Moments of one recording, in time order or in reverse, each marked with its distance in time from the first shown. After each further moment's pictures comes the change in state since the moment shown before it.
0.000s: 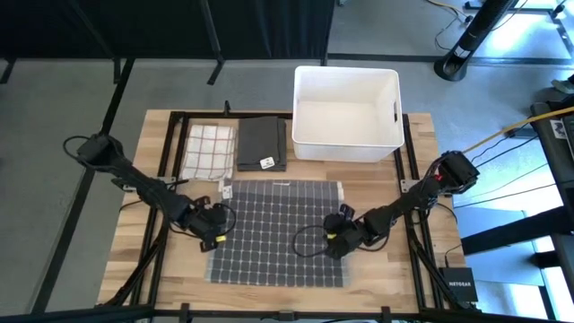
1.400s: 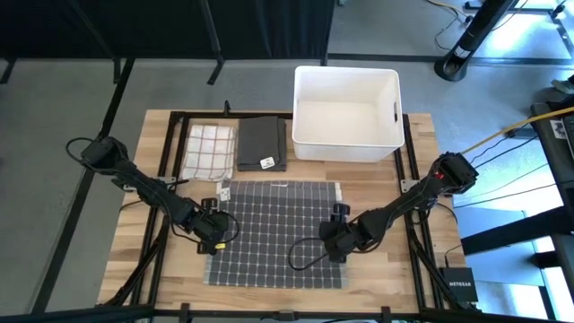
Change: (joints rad) left arm 0.004 0.081 0.052 -0.038 0.019 0.252; right arm 0.002 0.013 0.236 -0.365 -0.049 -0.253
